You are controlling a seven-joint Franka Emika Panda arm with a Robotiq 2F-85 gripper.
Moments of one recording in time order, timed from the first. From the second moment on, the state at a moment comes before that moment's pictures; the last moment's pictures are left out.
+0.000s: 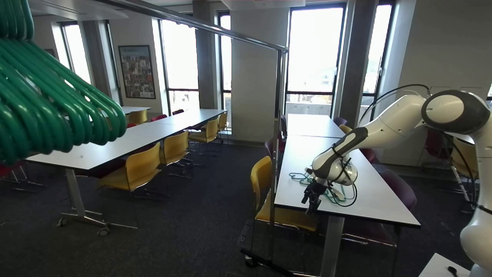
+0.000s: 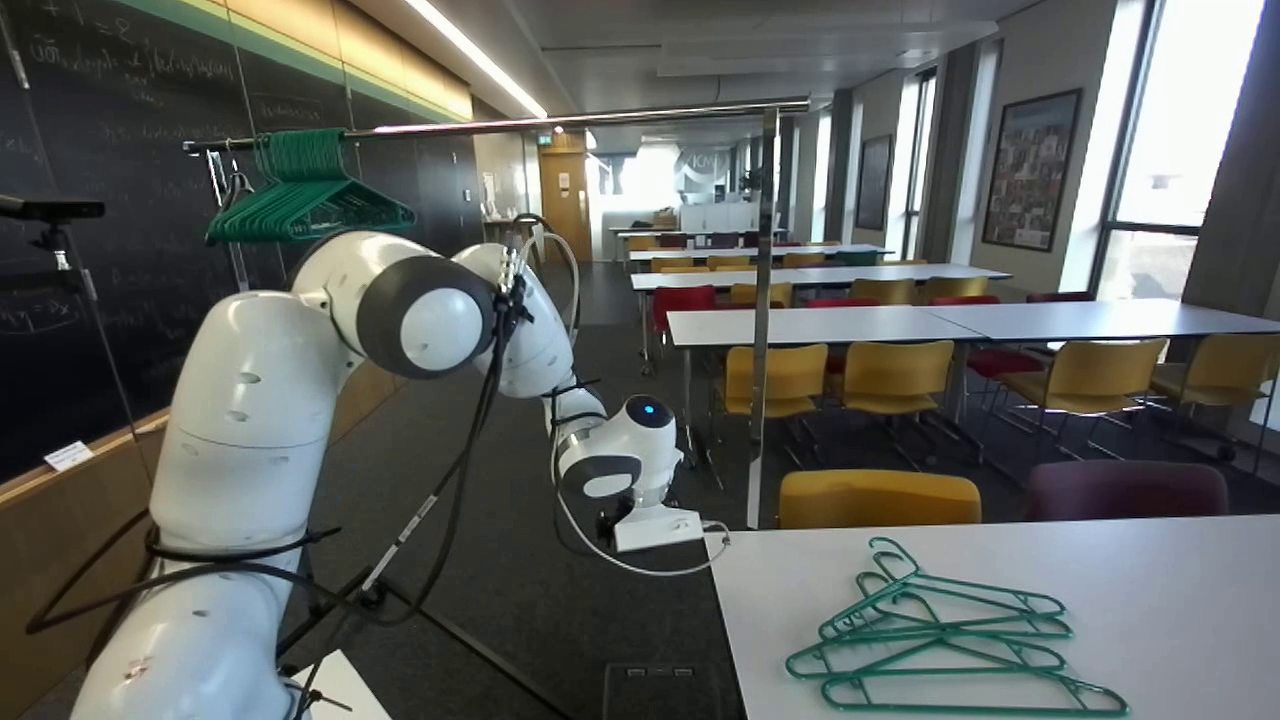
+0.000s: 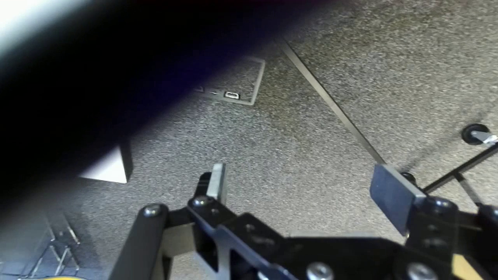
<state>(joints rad) -0.47 0.37 0.45 -2.26 0.48 2.80 -1.45</state>
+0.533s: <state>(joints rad) -0.37 0.10 0.31 -2.49 0.33 2.83 -1.29</state>
